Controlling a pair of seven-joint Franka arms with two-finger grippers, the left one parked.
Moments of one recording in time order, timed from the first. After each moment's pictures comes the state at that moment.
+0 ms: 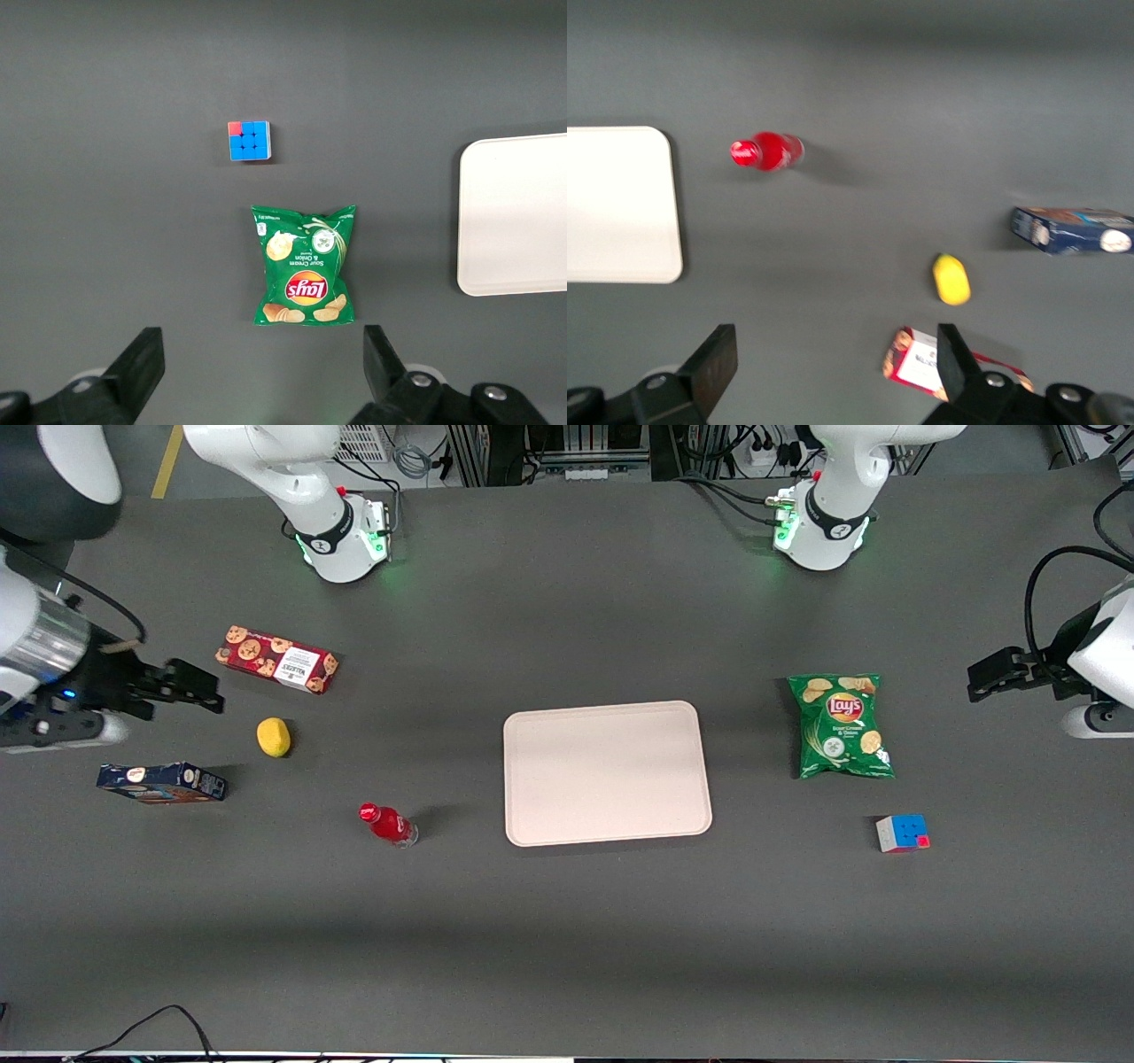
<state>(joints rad) -0.02 0.07 0.11 -1.59 0.04 1.62 0.05</state>
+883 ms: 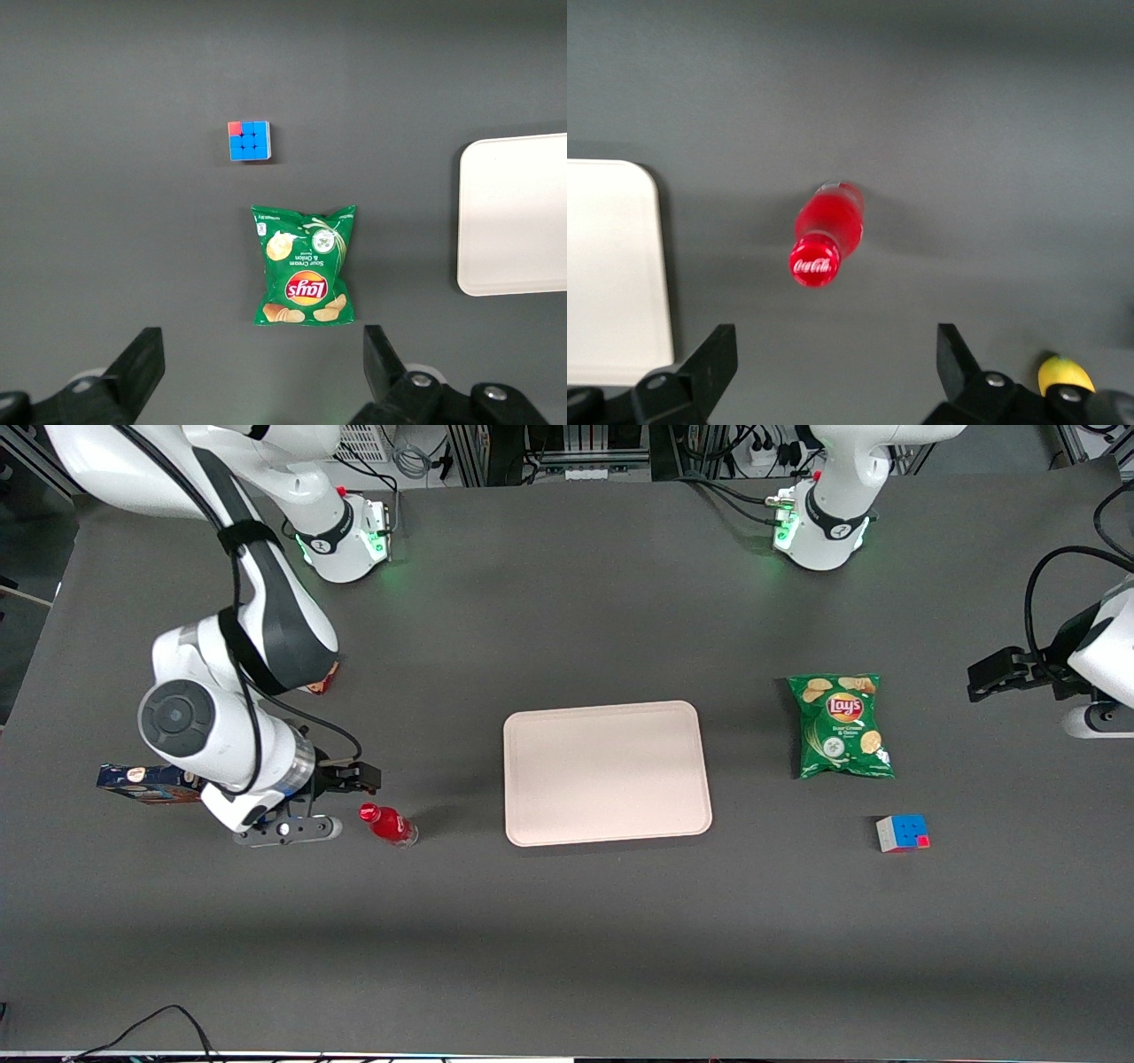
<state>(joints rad) 0.05 0.39 0.25 -1.66 -0.09 1.97 0.25</state>
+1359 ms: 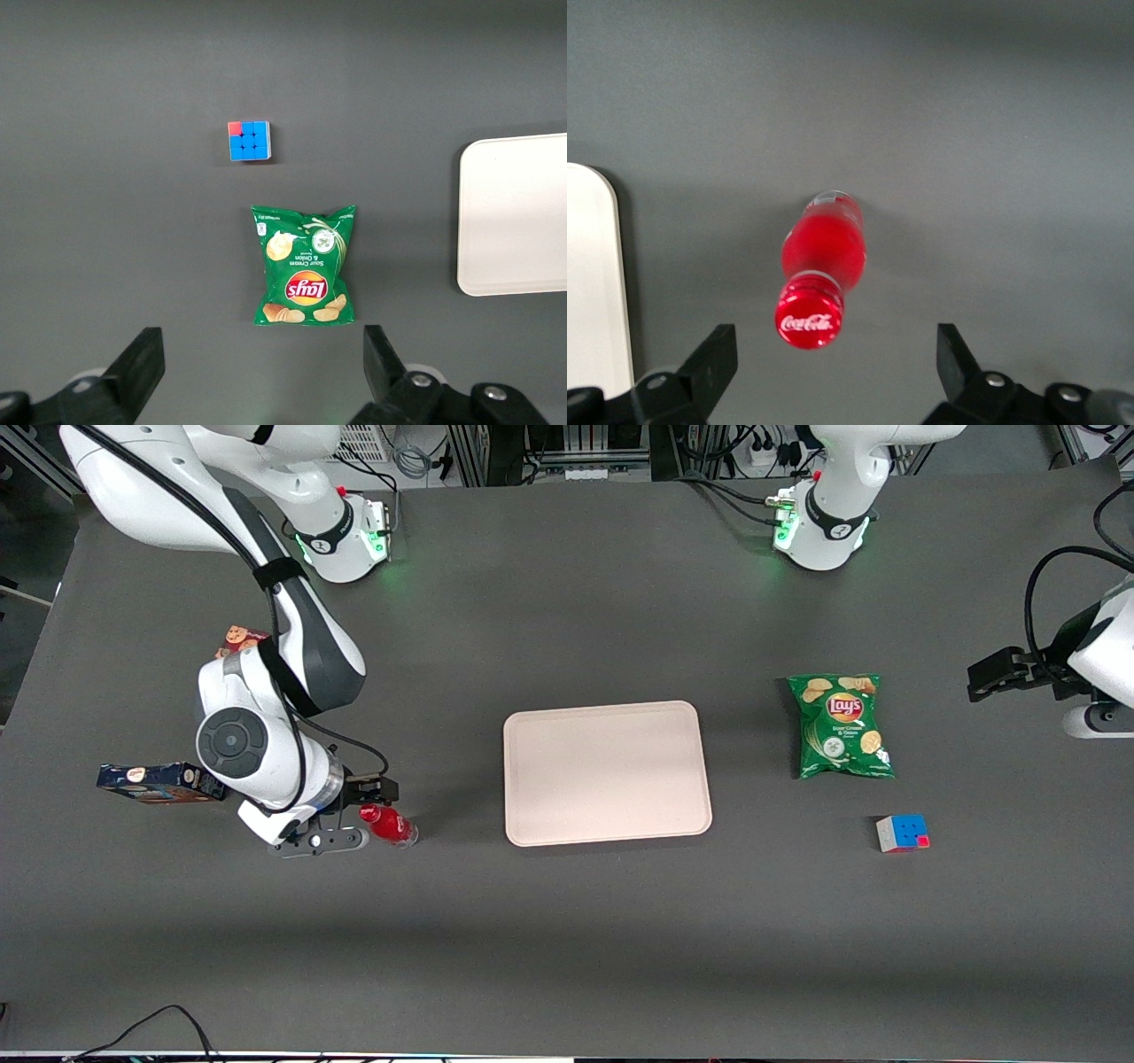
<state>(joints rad) 0.06 0.46 0.26 -1.68 -0.16 2.04 0.28</state>
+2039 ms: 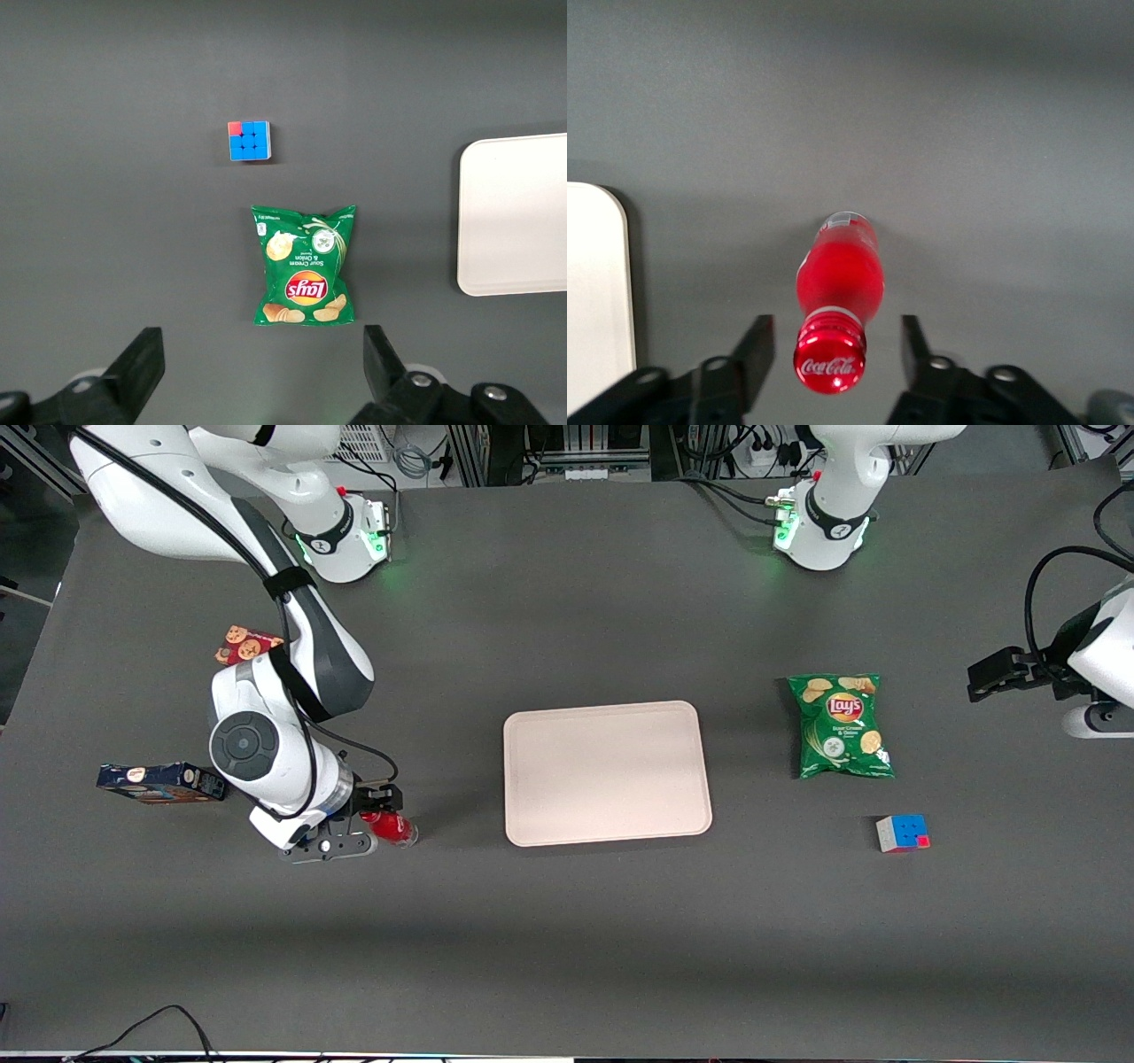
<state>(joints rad) 0.07 0.48 0.26 -1.68 -0.16 2.10 0.28</state>
